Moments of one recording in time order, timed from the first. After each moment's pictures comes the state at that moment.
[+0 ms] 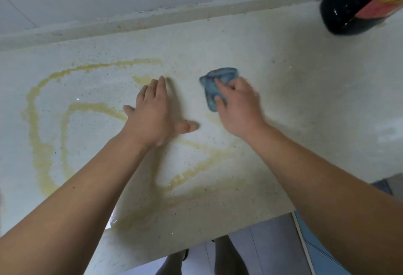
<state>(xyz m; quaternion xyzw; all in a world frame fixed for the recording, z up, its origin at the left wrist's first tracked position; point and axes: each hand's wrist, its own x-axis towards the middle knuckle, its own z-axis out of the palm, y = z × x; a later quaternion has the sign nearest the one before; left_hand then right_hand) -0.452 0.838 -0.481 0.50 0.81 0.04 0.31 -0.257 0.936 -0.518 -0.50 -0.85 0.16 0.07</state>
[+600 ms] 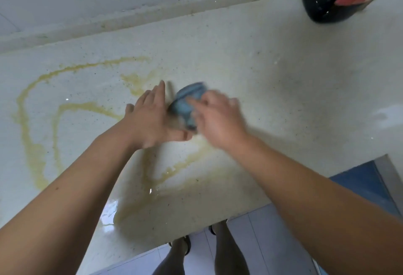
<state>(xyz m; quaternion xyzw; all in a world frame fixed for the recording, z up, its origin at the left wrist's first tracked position) -0.443 0.827 -0.475 0.56 0.75 -0.01 0.35 -0.252 0.890 -0.519 -0.44 -0.89 0.14 0.04</state>
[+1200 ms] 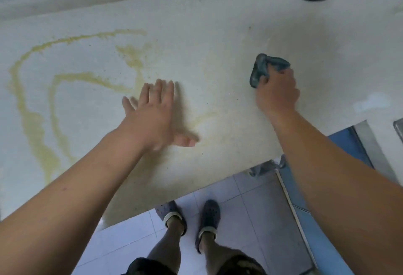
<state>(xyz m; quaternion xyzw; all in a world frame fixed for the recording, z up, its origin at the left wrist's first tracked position) -0.406 0.762 -0.470 0.61 0.72 -0.11 0.31 -0.147 0.907 -0.512 -0.74 -0.66 0.09 0.07</state>
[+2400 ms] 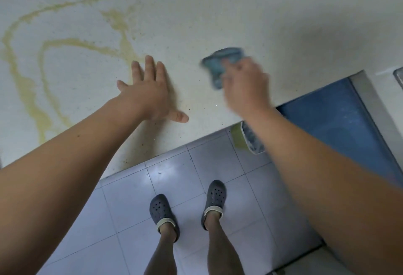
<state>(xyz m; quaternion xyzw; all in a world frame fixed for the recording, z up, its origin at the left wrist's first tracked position) -0.362 0.732 -0.484 0.57 0.73 -0.21 0.30 -0.136 0.792 -0.530 -0.57 -0.81 0.06 0.11</state>
